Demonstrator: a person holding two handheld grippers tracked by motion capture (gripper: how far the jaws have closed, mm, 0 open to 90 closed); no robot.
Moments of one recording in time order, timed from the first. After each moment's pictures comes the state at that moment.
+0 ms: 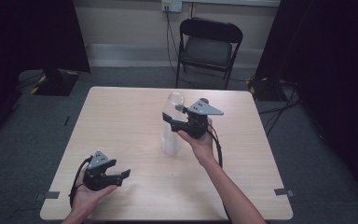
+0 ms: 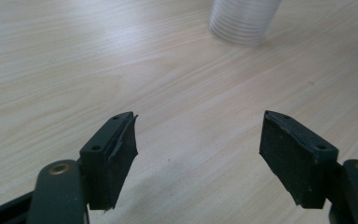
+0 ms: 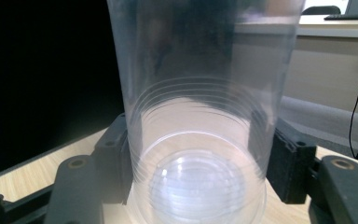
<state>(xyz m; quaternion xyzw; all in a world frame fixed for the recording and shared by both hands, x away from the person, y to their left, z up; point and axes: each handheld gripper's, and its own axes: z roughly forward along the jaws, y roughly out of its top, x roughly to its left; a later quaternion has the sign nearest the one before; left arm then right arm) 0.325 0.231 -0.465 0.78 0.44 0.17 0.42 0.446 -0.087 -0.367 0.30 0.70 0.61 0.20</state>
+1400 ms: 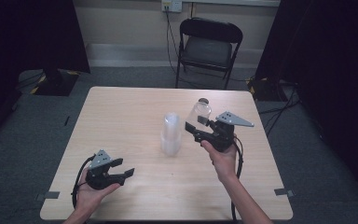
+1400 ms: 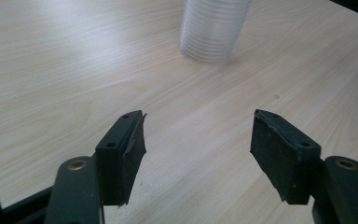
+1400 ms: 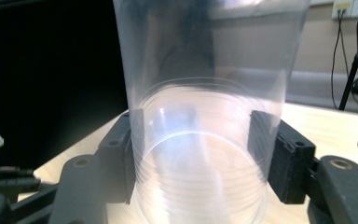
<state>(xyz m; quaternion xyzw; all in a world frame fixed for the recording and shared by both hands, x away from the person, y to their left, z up) 0.324 0.223 -0.457 0.78 0.40 0.15 0.46 0.398 -0.150 -0.359 0.38 0.69 0.60 0.16</state>
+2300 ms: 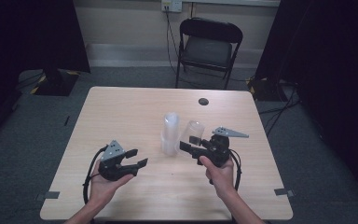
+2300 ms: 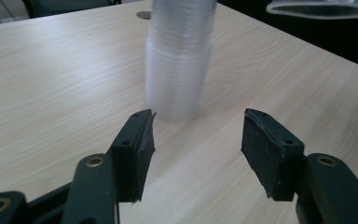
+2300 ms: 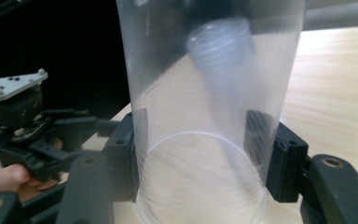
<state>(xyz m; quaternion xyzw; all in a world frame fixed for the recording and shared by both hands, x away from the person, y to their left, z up) 0.337 0.181 -0.424 0.77 0.36 0.15 0.50 0.374 -0.146 -0.390 0.41 0.70 0.59 0.03</state>
